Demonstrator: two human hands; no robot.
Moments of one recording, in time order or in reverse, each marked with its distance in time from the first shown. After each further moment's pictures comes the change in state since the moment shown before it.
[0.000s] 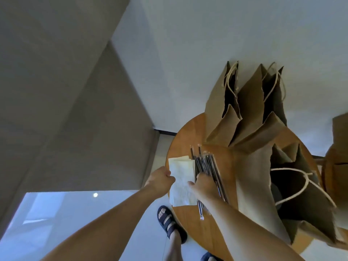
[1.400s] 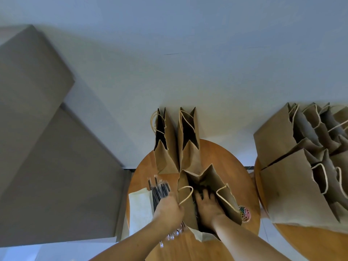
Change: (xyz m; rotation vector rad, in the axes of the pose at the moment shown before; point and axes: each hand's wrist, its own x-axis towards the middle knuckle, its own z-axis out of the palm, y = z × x) left_hand -0.105 0.164 0.091 0.139 0.035 0.295; right_hand -0.053 0.153 -0.116 -0.423 -0.006 -0.140
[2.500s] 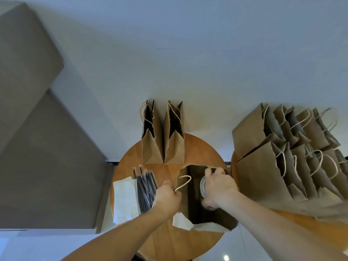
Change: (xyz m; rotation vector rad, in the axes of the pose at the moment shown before) left_hand -0.034 0.026 0.021 -0.303 -0.036 -0.011; right_hand -0.113 0.025 -0.102 -0.232 0.080 0.191
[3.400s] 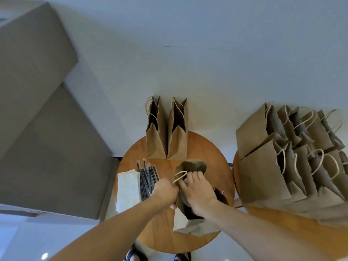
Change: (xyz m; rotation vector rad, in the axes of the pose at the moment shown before) left_hand -0.016 0.009 -0.008 -0.023 -0.077 -0.181; right_hand 0.002 -0.048 0.051 -0.391 0.228 -0.397
